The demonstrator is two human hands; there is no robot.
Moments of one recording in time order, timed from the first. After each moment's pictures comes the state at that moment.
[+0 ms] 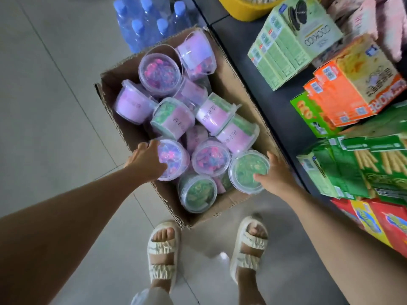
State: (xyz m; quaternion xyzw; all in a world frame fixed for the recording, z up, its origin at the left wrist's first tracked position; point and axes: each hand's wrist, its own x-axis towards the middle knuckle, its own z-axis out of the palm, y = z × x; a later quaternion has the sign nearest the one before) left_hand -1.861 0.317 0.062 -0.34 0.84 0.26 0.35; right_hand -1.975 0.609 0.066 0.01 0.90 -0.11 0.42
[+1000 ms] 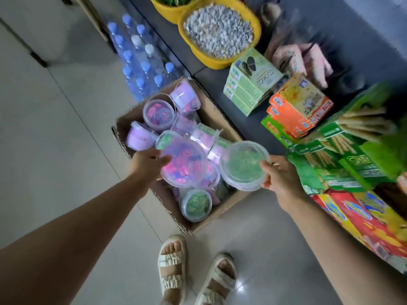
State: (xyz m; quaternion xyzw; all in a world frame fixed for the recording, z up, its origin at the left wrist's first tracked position) left_hand -1.881 0.333 0.183 -0.47 0.69 0.53 0.12; right_hand -1.962 0.607 0.202 0.22 0.78 -0.52 0.26
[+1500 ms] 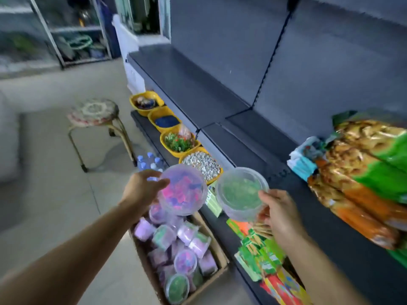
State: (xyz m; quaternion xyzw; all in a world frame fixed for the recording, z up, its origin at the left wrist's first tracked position) left_hand -1.914 0.341 0.588 -0.37 0.72 0.59 -0.06; right_hand -1.979 0.603 0.608 0.15 0.72 -0.67 0.12
